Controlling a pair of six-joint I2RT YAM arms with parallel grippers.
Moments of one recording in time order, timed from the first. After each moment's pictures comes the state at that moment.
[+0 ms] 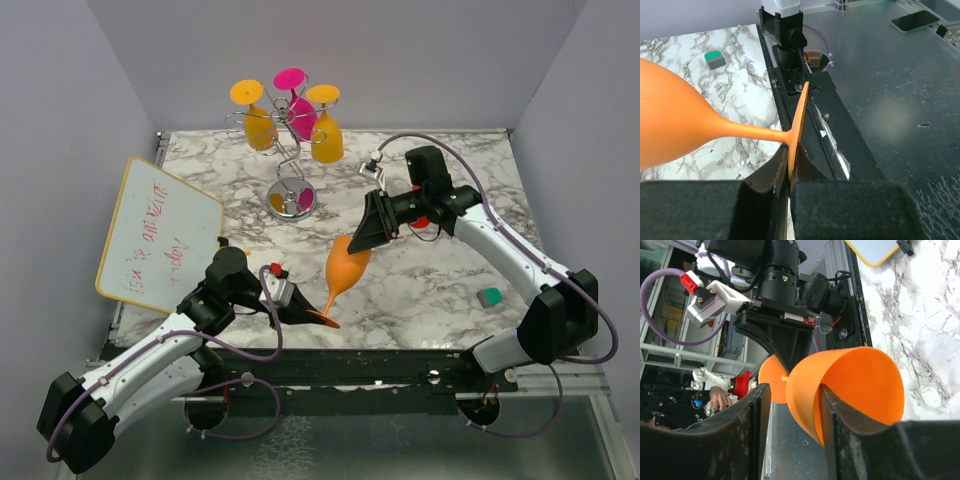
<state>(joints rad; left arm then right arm) -0.68 0.78 0.42 0.22 1.17 0.16 0.47 1.47 1.25 -0.49 -1.29 0.32</state>
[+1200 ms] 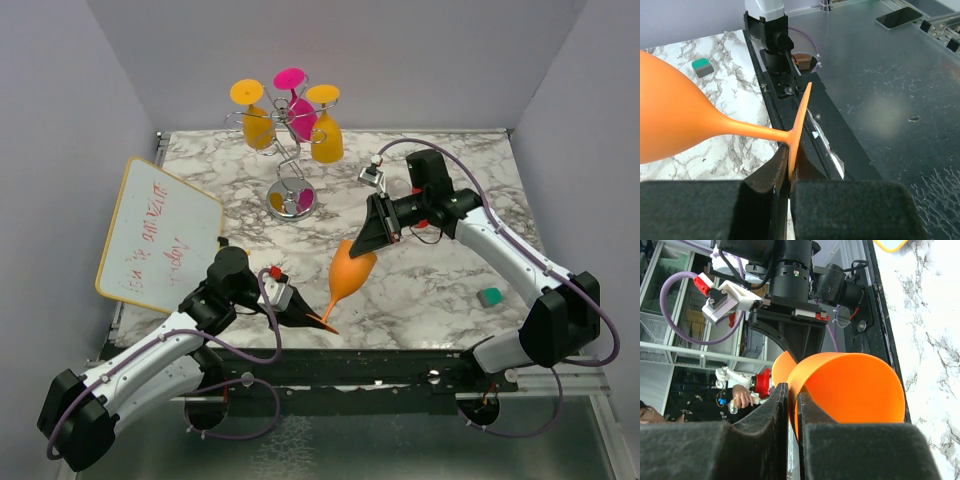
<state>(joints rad) -0.69 0.79 0.42 0.25 1.23 0.17 0.47 1.45 1.22 -0.47 -1.33 0.41</state>
